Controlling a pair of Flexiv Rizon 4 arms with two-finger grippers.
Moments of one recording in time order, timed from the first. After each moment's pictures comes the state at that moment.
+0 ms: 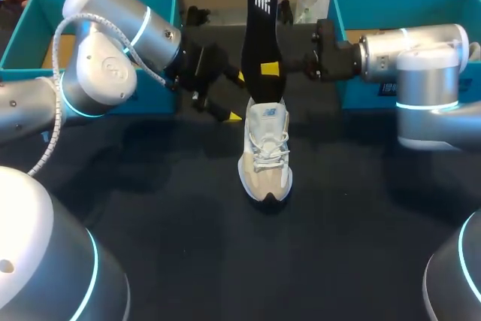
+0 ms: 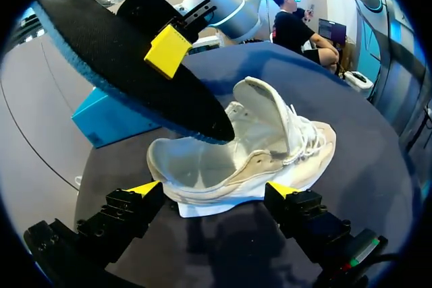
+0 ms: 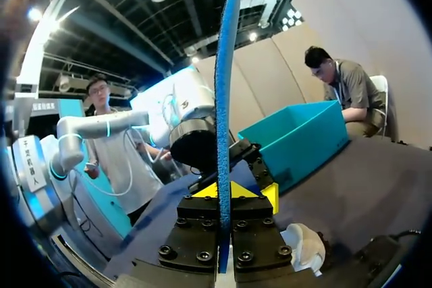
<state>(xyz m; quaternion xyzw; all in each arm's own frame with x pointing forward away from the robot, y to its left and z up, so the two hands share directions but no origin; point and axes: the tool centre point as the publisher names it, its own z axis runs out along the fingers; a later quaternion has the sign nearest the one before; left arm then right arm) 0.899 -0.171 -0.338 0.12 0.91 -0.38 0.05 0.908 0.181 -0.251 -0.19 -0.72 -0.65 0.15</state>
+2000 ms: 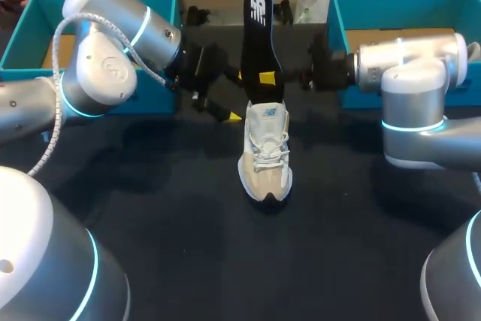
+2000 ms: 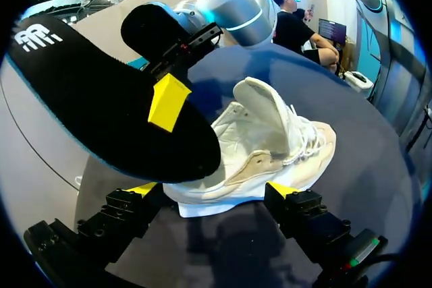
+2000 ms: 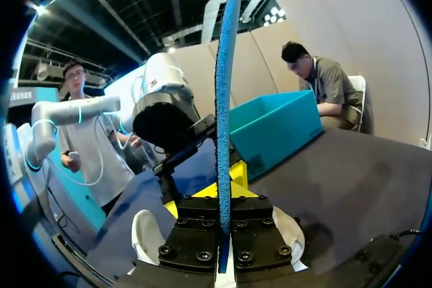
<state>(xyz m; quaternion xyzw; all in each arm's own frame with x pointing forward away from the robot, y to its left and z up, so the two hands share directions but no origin) 0.899 -0.171 -0.338 0.12 0.91 -0.38 0.05 0.924 0.179 -0.292 -0.23 -0.75 -0.62 0.08</state>
